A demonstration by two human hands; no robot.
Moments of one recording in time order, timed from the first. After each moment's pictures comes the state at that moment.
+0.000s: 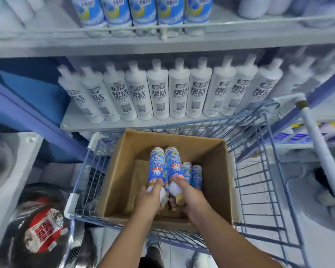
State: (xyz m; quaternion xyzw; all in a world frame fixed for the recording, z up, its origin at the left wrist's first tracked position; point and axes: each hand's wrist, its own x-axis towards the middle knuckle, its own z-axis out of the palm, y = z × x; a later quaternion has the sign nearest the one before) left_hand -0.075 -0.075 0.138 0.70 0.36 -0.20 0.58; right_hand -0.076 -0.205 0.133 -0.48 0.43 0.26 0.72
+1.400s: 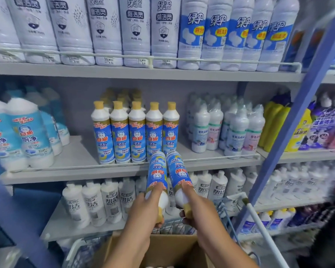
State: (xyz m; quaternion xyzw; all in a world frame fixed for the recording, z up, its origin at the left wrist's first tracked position) left_hand 0.022 -0.103 0.421 0.69 0.11 -0.08 0.71; right_hand -0.012 -0.235 0.435 -0.63 0.24 -0.04 0.73
